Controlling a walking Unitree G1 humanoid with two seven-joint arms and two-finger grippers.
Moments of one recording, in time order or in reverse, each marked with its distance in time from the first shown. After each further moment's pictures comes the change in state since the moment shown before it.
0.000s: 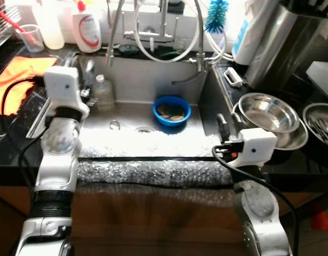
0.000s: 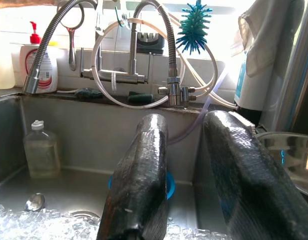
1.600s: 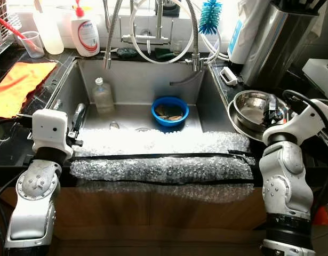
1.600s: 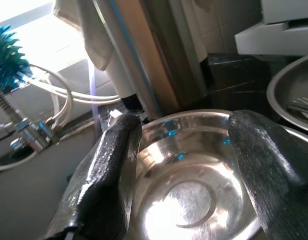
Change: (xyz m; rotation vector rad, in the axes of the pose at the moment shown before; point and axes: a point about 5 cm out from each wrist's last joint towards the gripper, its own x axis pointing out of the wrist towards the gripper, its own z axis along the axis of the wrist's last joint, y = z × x) left arm -0.054 0.003 -0.002 0.073 0.142 -0.097; right arm 0.056 -0.085 0.004 0.360 0.131 -0.483
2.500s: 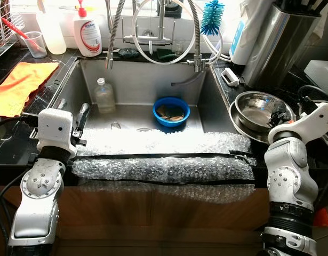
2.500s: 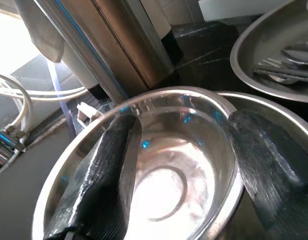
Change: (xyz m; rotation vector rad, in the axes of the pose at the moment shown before) left arm 0.002 -0.005 0.001 0.018 -0.004 -0.009; right arm 0.010 -0.014 -0.004 0.107 0.106 -0.140
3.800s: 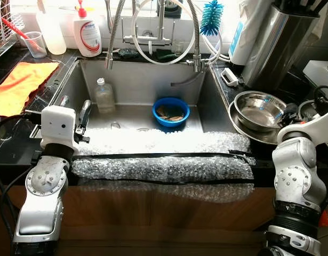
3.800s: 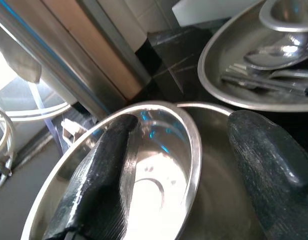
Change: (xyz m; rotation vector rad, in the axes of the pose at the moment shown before) left arm 0.005 -0.004 0.004 -0.016 -0.021 0.013; right arm 0.001 -0.010 0.009 0.061 -0.002 -0.083
